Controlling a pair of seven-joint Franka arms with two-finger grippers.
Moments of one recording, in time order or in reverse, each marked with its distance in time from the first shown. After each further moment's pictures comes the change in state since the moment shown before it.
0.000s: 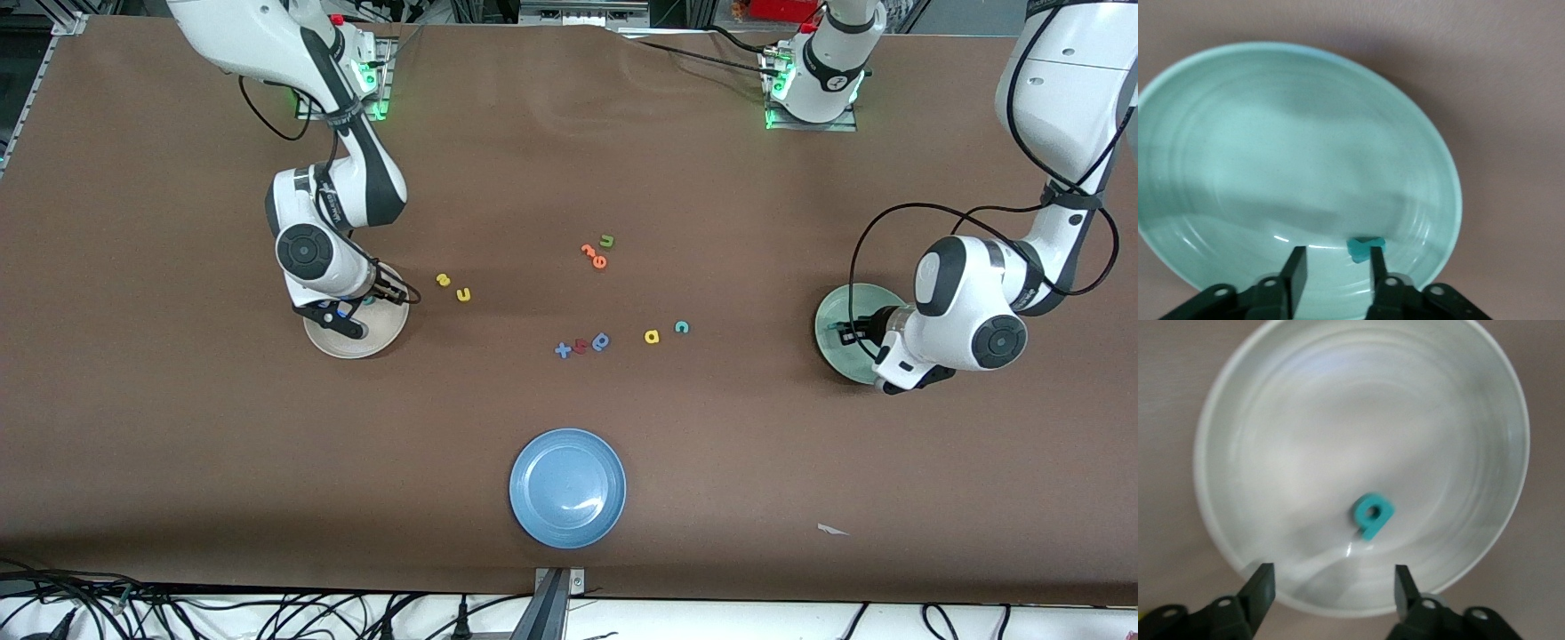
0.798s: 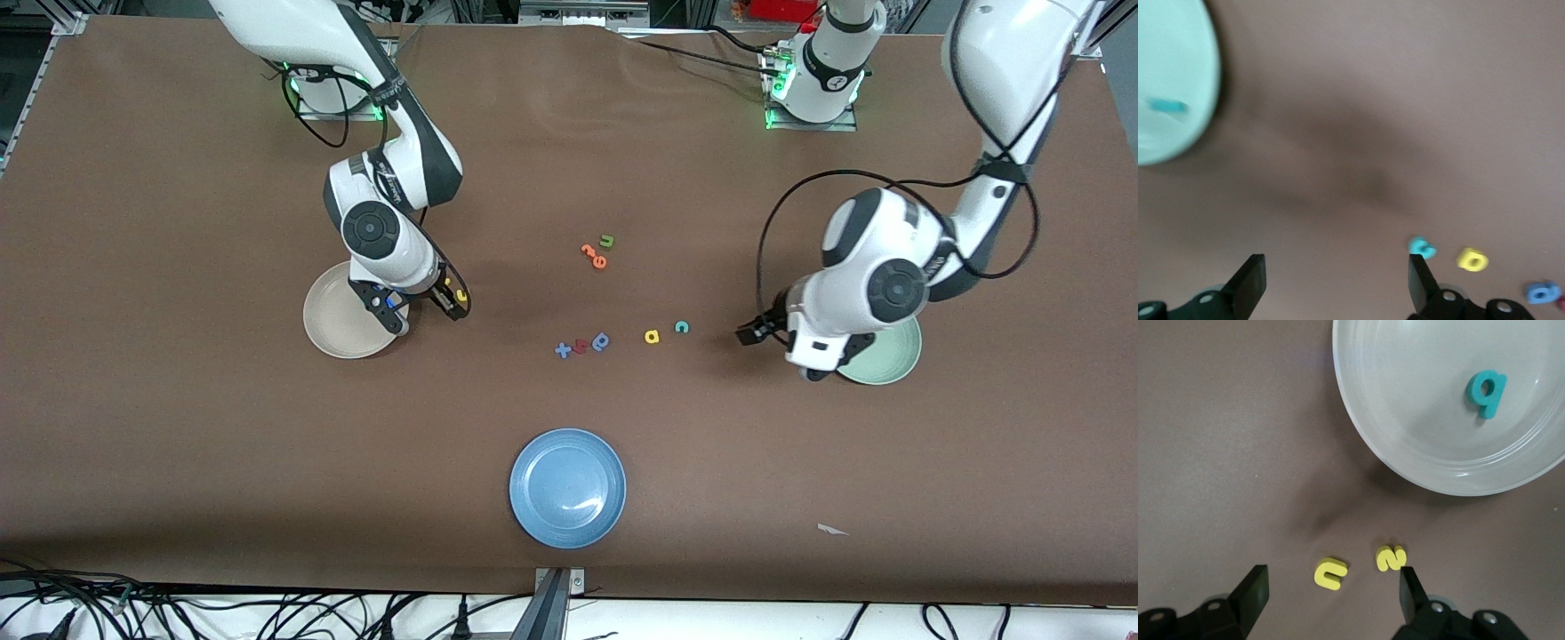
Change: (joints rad) left arm -0.082 -0.061 -0.279 -0.005 -0.023 0.099 -0.637; right arm 0.013 0.054 0.131 0.083 0.020 0.123 0.562
